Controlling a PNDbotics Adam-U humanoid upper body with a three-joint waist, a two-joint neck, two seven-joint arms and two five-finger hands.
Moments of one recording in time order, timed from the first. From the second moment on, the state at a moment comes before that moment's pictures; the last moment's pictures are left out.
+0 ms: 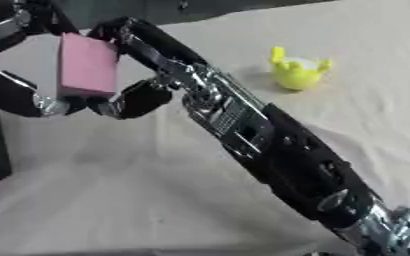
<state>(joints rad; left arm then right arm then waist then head) -0.99 0.75 -0.63 -1.85 -0.40 0.50 -0.30 -0.90 -0.32 0.54 -1.67 0.28 0.17 0.13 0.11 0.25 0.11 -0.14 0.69</state>
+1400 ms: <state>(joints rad) -0.99 0.74 -0.63 -1.83 -0.40 0.50 -0.24 -0.90 -0.34 0.54 -1.68 0.30 0.20 0.15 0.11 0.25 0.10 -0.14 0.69</state>
